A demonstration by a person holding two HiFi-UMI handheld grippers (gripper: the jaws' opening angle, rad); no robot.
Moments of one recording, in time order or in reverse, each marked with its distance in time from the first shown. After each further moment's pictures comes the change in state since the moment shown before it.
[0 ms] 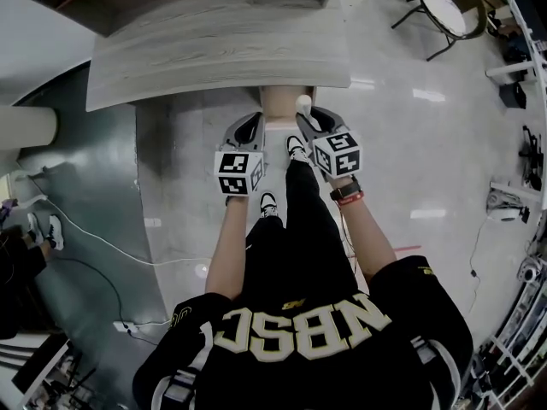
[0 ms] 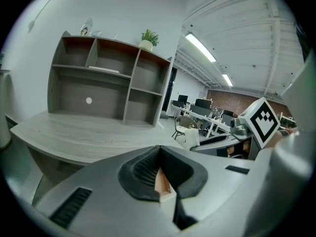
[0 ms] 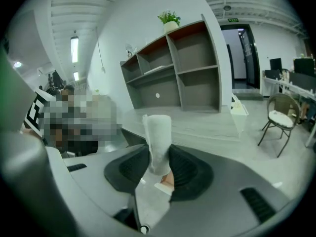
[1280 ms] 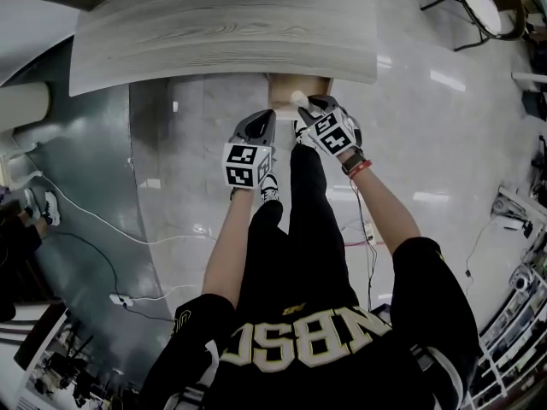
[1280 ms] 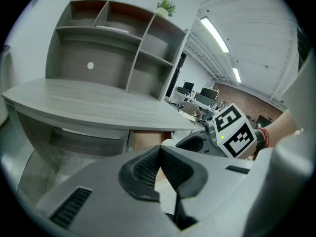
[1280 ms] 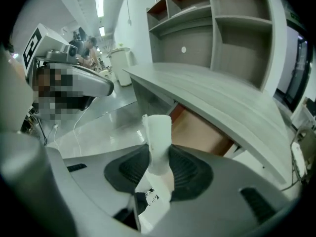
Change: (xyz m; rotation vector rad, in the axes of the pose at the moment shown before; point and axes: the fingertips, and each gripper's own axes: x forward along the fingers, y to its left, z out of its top) left arm 0.067 0.028 -0.116 -0.110 0.177 0.007; right arm 0.126 -0.045 -0.131 -0.380 0.379 0.167
